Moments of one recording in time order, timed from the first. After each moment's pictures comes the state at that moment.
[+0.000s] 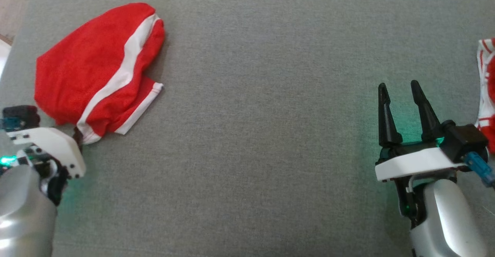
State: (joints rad) left arm -0.61 0.34 -0.14 0.96 -0.39 -0.13 0.28; right arm -0.20 -0.05 0.03 0.21 0.16 0.12 -0.18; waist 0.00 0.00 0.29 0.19
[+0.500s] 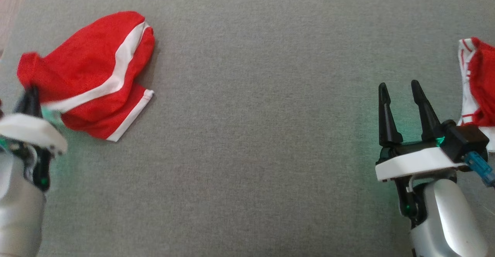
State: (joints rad) left arm -0.66 0.39 -0.16 0.97 -0.51 -0.13 -0.04; right arm -0.20 -0.05 0.03 0.20 0.16 0.12 -0.18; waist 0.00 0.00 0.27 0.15
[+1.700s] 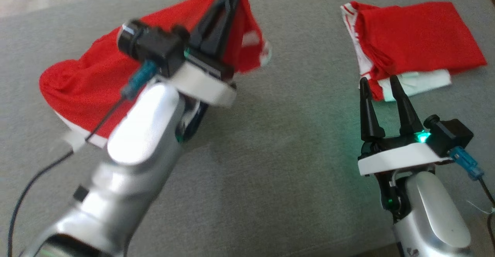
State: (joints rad) left arm -0.80 0.12 -0.62 0.39 -0.43 -0.09 -0.21; right arm -0.26 -0.05 0.13 0.29 0.29 0.12 -0.25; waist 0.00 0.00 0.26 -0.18
